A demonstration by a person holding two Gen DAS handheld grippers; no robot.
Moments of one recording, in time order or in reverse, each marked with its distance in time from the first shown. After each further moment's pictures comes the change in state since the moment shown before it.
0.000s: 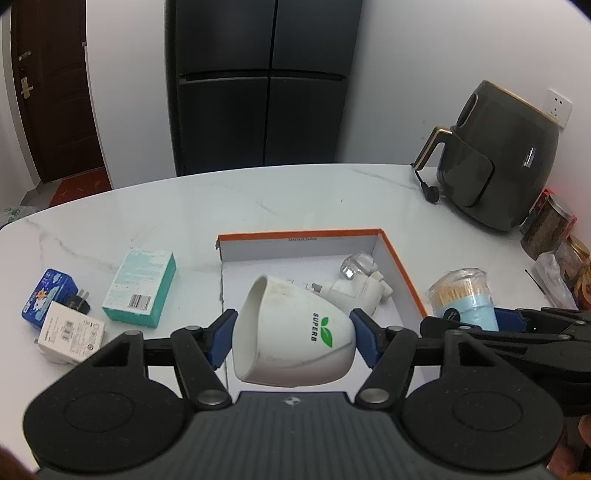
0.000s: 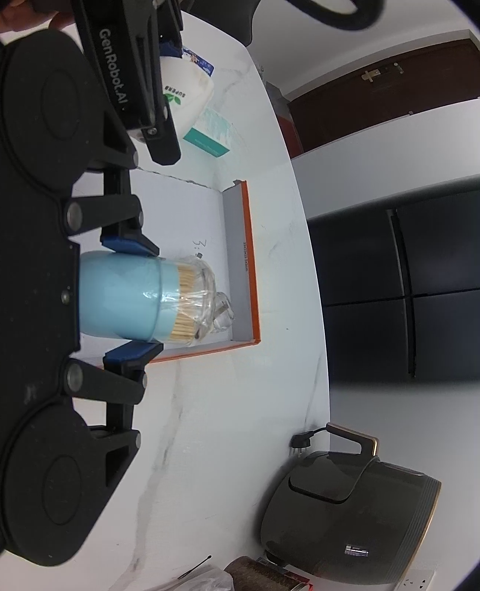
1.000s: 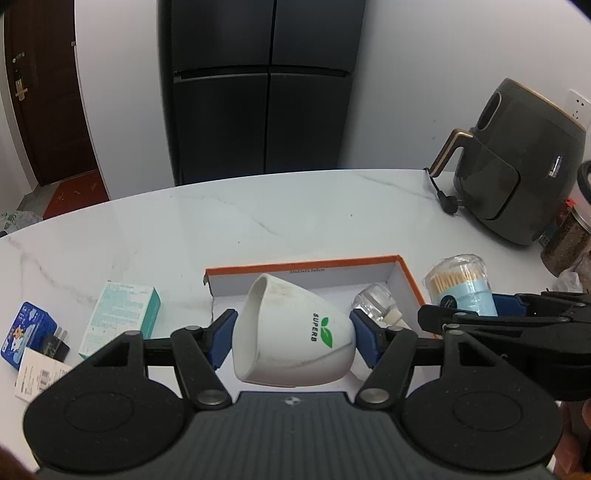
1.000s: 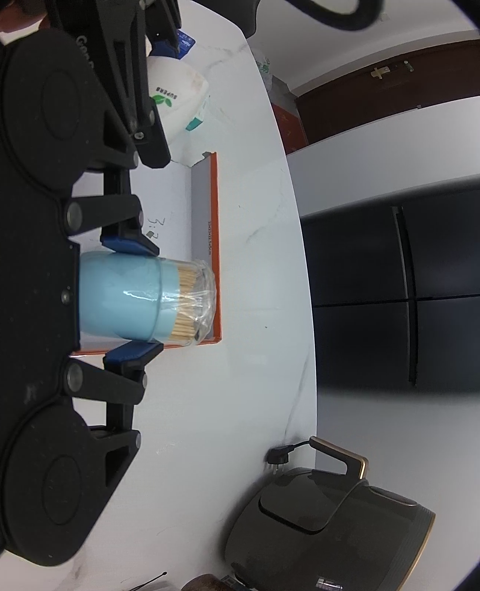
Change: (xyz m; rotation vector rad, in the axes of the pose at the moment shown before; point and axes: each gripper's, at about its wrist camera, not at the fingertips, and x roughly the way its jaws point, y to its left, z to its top) left arm 0.055 -0.002 0.037 0.005 0.014 0.013; right arm 0.061 -0.010 0.054 -0.036 0.018 -0.008
